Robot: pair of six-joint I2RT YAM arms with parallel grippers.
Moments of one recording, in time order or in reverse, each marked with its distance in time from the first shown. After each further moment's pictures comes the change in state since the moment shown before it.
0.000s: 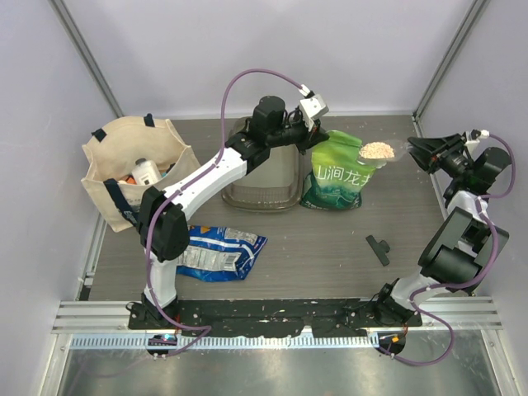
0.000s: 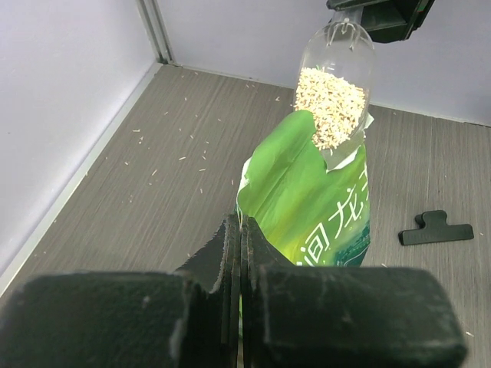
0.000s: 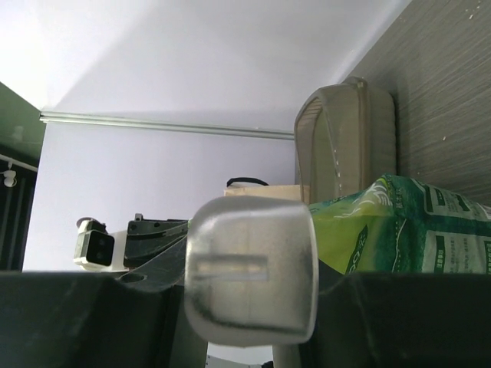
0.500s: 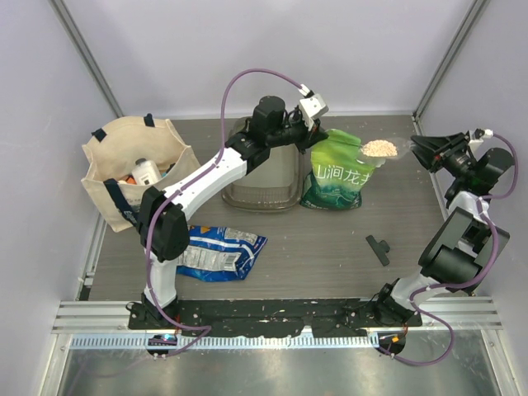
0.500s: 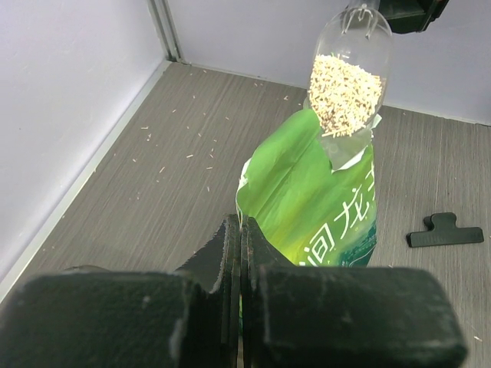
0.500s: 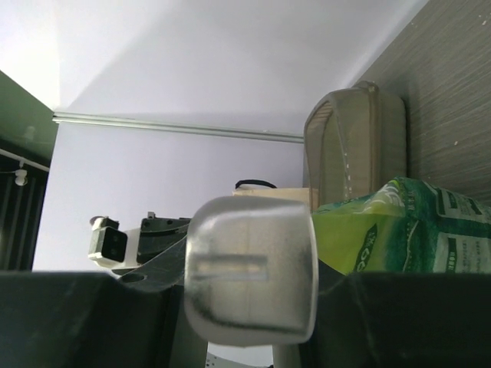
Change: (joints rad) left arm 0.000 0.000 0.000 0.000 -0.026 0.008; right arm -0.012 0.002 0.000 0.056 -0.009 0.051
